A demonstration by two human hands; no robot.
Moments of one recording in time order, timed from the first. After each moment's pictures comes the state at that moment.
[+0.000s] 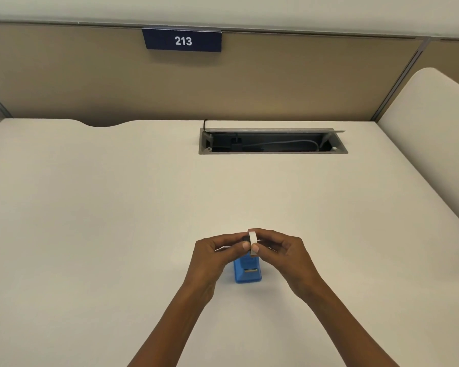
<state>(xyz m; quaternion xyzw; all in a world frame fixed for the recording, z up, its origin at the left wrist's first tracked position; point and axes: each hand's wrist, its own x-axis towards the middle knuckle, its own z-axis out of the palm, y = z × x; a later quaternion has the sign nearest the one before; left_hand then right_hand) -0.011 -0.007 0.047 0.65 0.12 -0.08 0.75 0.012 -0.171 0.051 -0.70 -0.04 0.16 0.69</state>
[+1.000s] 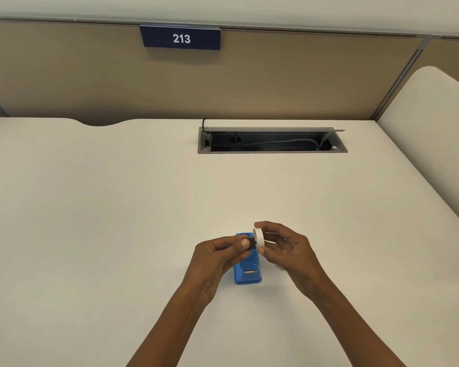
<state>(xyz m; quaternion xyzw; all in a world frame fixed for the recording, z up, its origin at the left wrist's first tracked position) -0.006 -0.008 0.046 0.54 0.18 -0.12 0.82 0.020 -0.184 0.045 -0.68 -0.07 0.16 0.71</state>
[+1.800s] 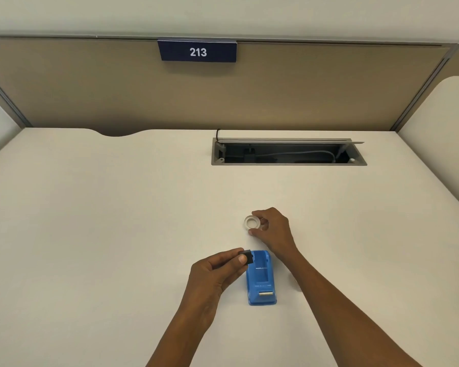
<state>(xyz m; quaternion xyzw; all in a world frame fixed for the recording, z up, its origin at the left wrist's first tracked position) -0.010 0.016 0.046 0.51 0.20 -0.08 0.83 0.124 -0.128 -0.005 -0.88 -0.06 0.07 0.46</state>
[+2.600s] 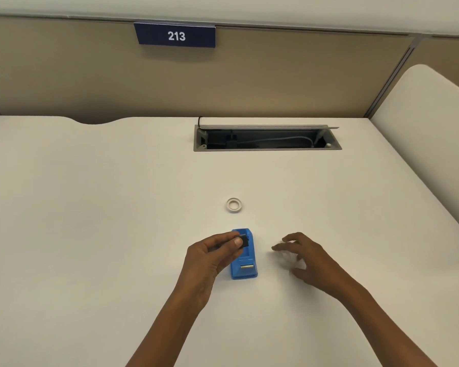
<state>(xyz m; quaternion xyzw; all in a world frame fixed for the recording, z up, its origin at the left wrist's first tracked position) -0.023 -0.005 0.053 0.52 0.18 -0.11 0.83 0.021 -0.246 0.025 -0.93 -0.18 0.18 0.27</state>
